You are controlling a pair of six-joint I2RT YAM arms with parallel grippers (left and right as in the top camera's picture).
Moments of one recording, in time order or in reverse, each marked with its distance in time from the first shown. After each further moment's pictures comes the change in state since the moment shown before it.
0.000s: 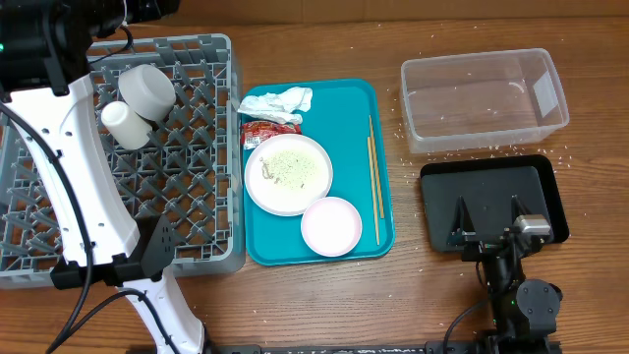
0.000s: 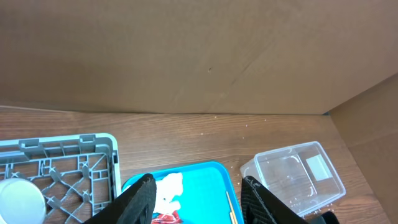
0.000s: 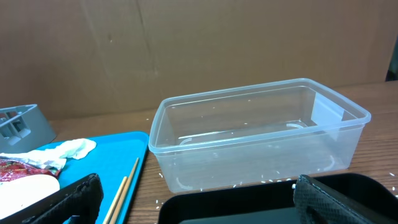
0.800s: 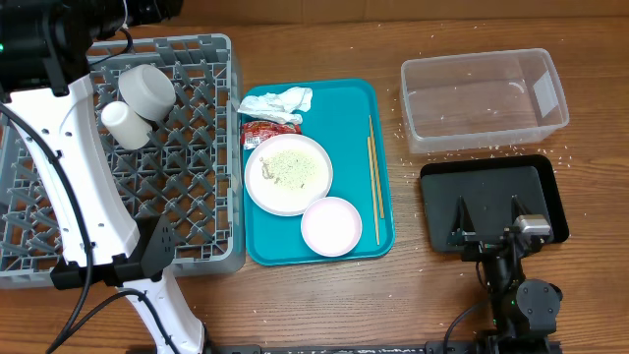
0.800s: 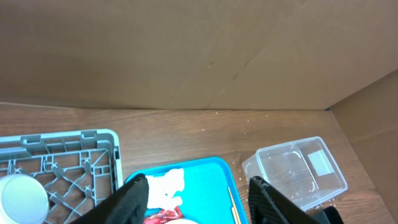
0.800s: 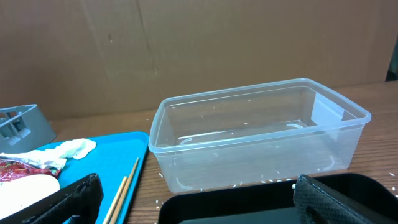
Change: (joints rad) left arm 0.000 0.000 0.000 -0.023 0.000 0.014; right arm 0.000 0.000 0.000 0.000 0.000 0.000
